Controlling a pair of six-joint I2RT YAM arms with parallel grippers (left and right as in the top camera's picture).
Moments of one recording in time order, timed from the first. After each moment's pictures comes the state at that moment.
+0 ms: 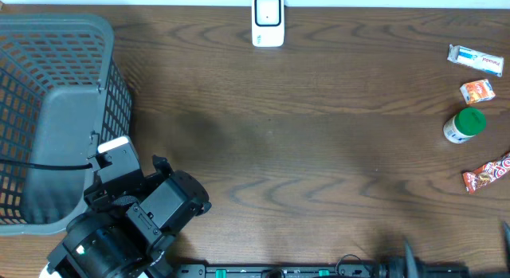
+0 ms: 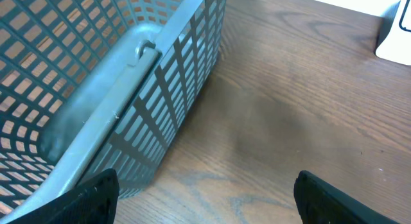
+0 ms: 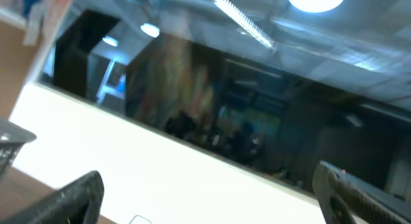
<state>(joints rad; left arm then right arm) -0.84 0.89 1.24 -1.55 -0.84 -1.09 -0.05 0.01 0.94 -0.42 -0.39 -0.20</state>
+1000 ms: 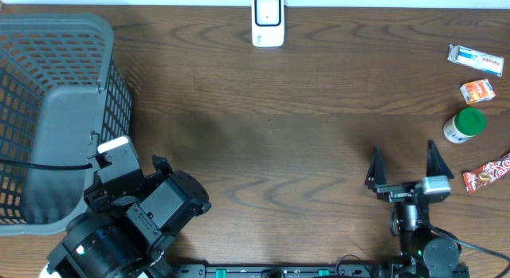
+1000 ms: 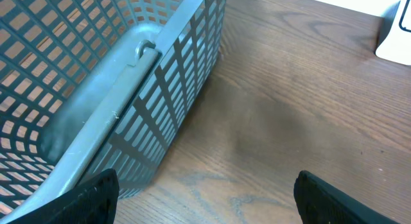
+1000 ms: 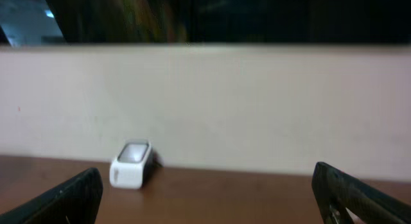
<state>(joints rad) -0.84 0.89 1.24 -1.55 -0.84 -1.09 -0.03 0.01 0.01 0.26 -0.14 0.05</state>
